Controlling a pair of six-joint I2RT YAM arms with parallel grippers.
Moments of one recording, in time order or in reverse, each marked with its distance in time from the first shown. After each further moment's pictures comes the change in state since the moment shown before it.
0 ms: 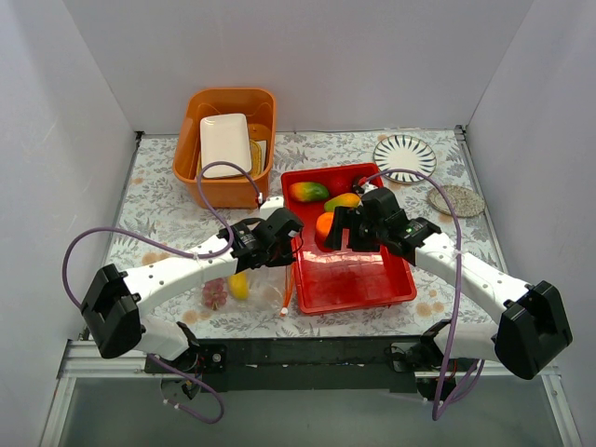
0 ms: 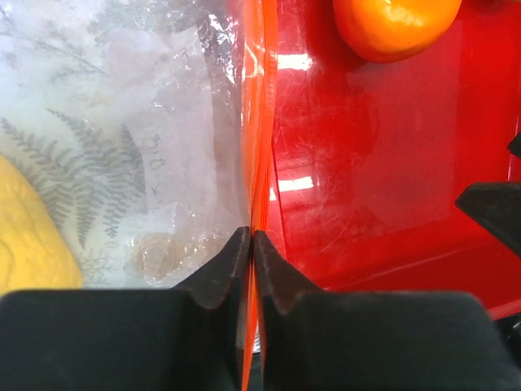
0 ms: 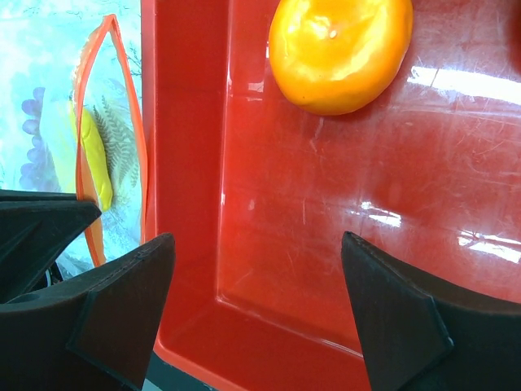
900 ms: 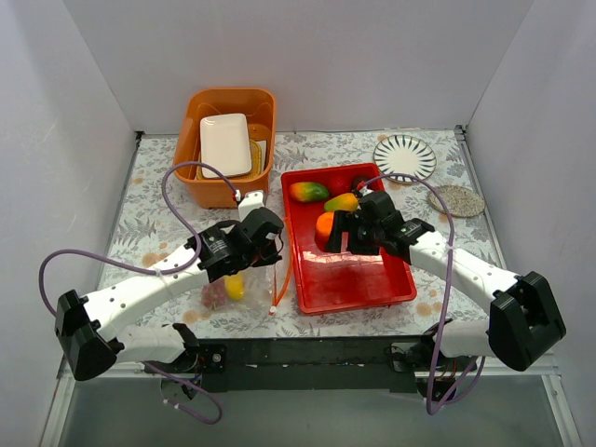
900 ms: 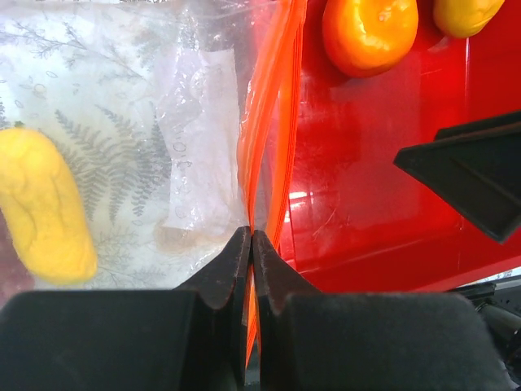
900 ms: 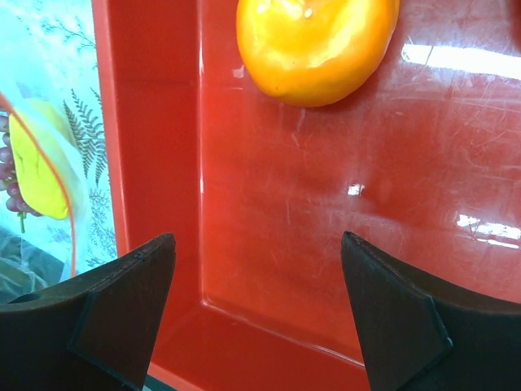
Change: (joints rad) left arm 0.000 -0.184 0.000 -0.097 -0.042 -0.022; right arm -0.012 0.044 -0.033 0.029 -0.013 0.000
